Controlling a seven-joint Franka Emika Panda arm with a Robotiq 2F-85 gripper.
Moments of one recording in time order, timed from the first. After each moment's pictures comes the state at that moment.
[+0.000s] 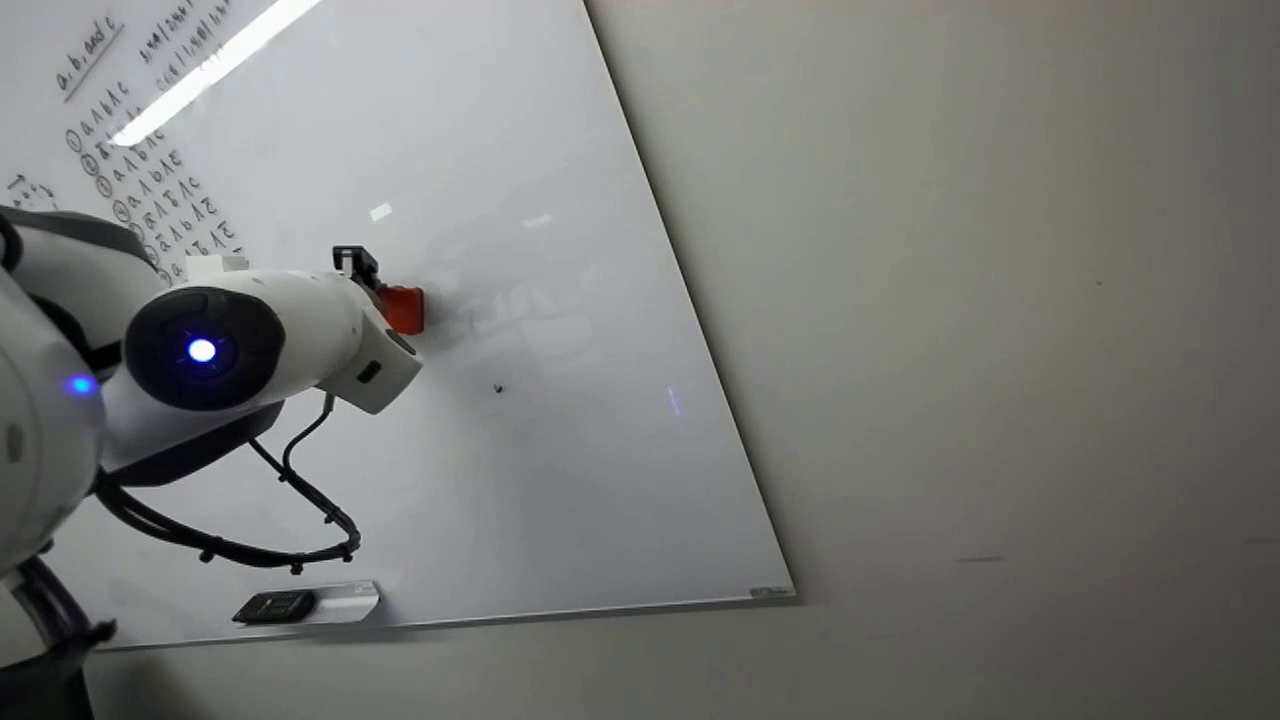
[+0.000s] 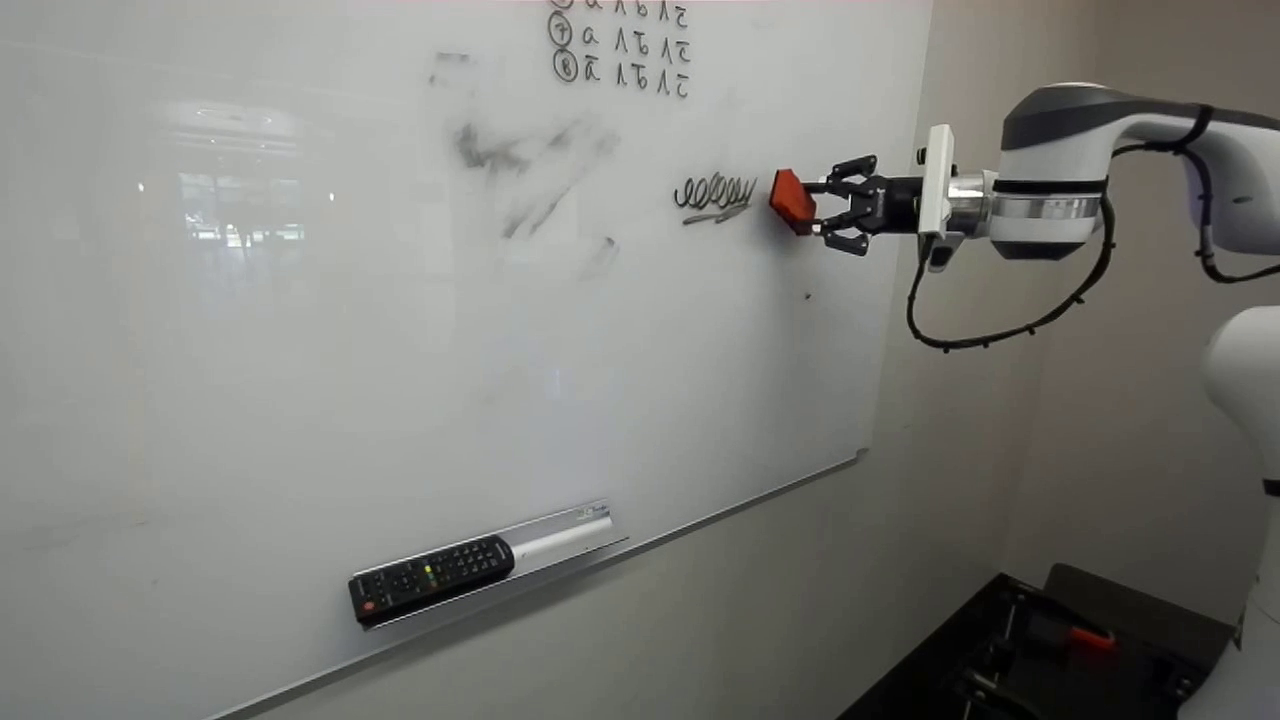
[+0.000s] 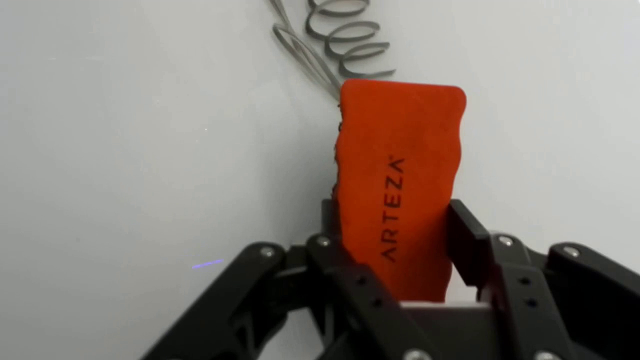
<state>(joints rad) 1.07 -1.30 -1.14 -2.72 0.39 3.46 0.46</state>
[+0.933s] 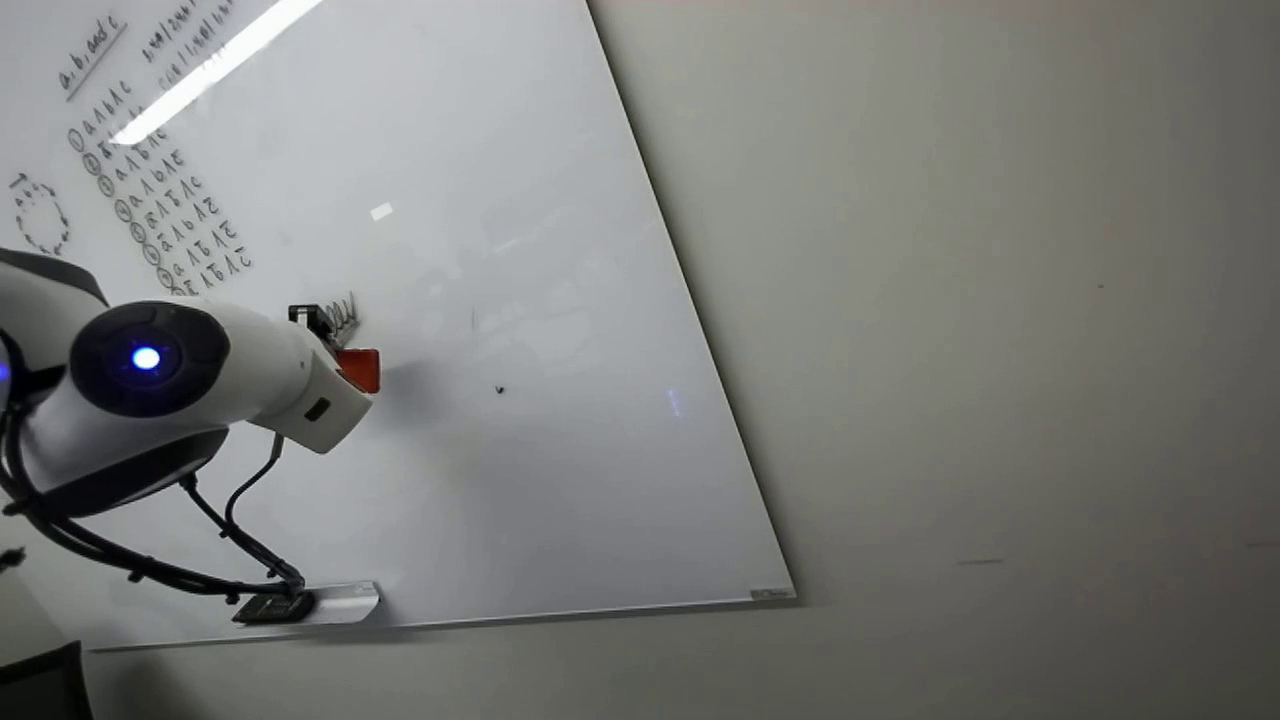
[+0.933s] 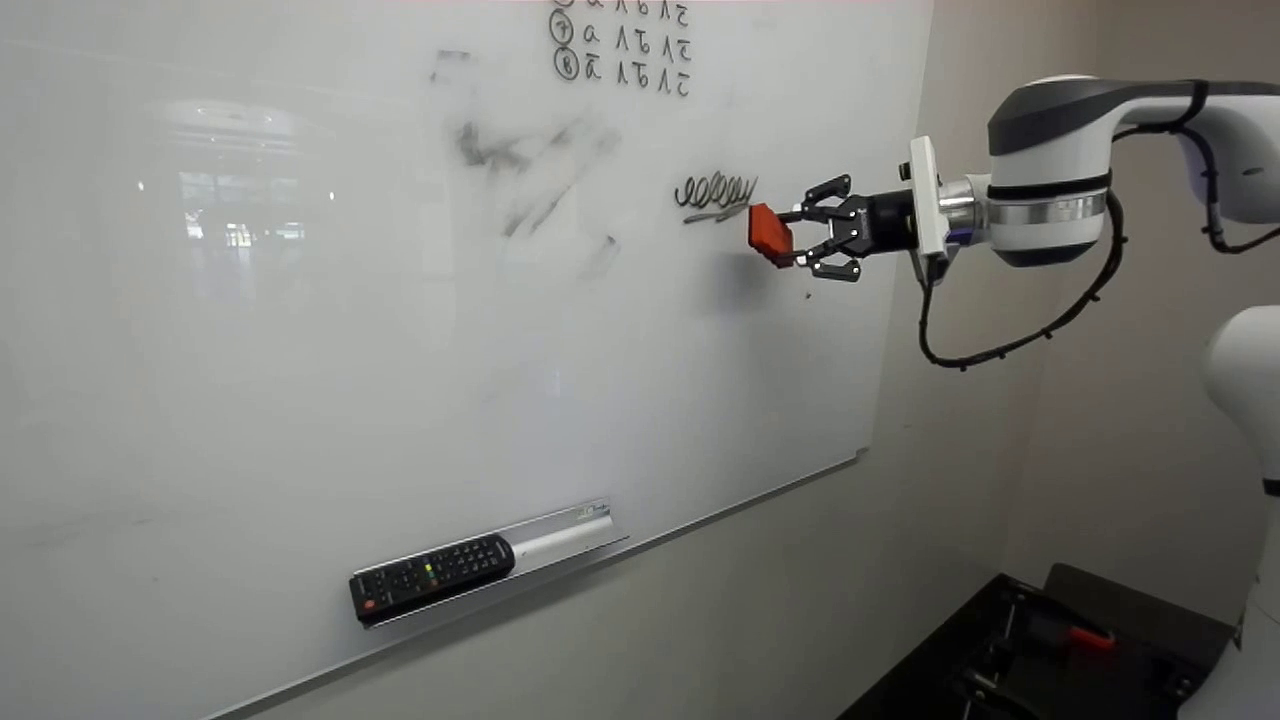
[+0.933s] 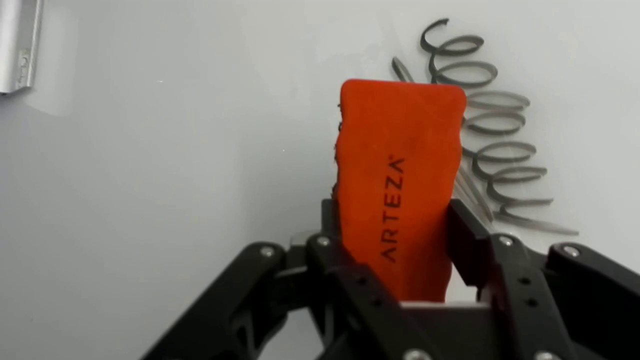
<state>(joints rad) 1.08 -1.16 -1.06 -2.79 0.53 3.41 0.45</state>
